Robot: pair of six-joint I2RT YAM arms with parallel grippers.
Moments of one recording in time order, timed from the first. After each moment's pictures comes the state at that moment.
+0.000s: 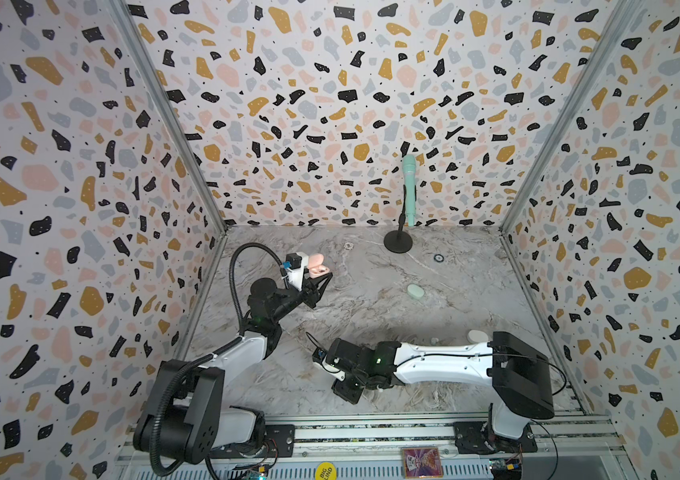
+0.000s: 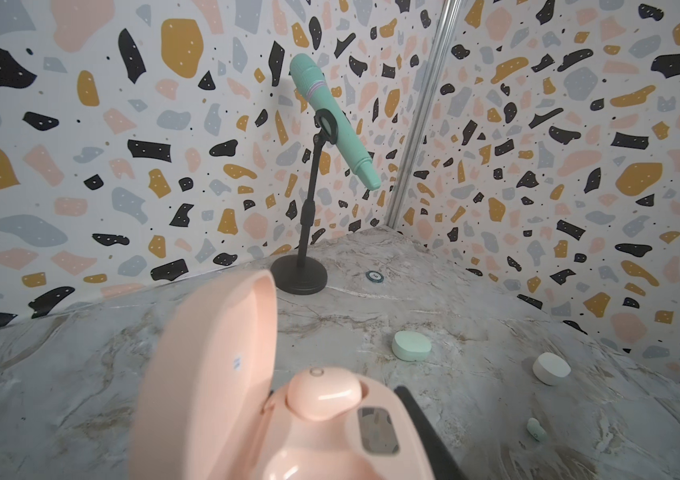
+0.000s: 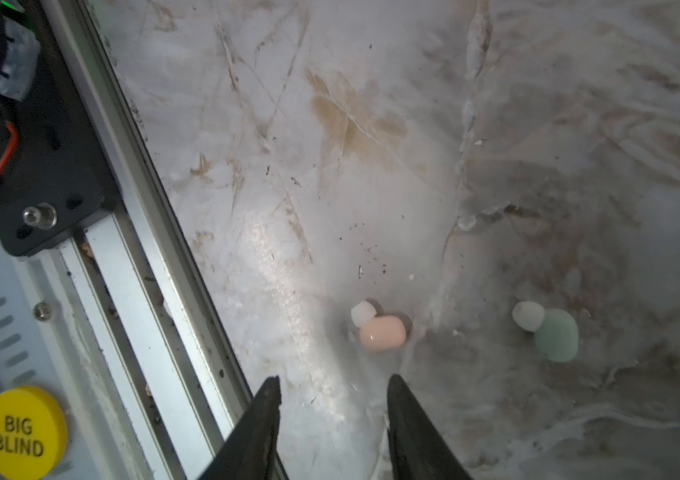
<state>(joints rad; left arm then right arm) -0.21 1.33 0.52 0.79 0.59 -0.16 1.30 1.78 1.18 -0.50 -0.06 0.15</state>
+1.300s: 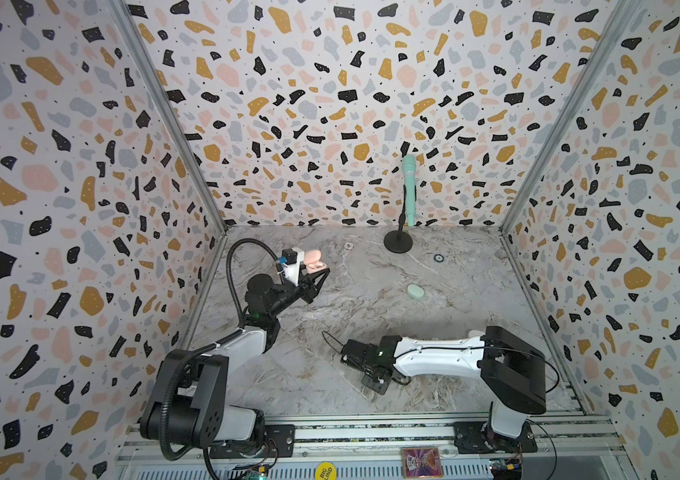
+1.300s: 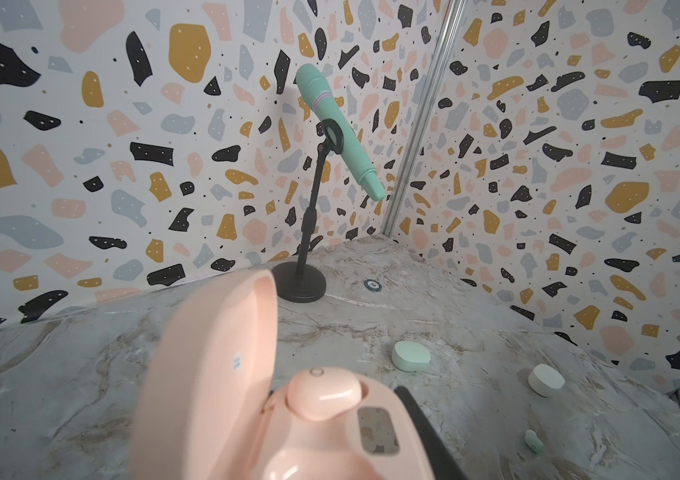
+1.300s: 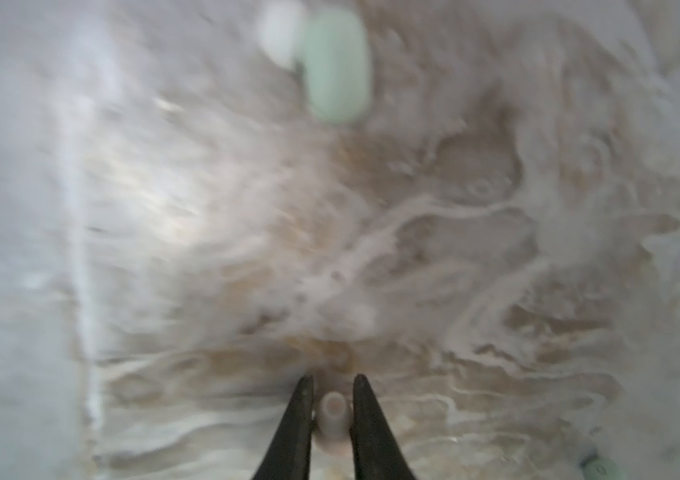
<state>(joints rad) -0.17 1.40 0.56 0.85 0.66 -0.22 1.19 1.76 1.08 -0.77 0.24 0.12</state>
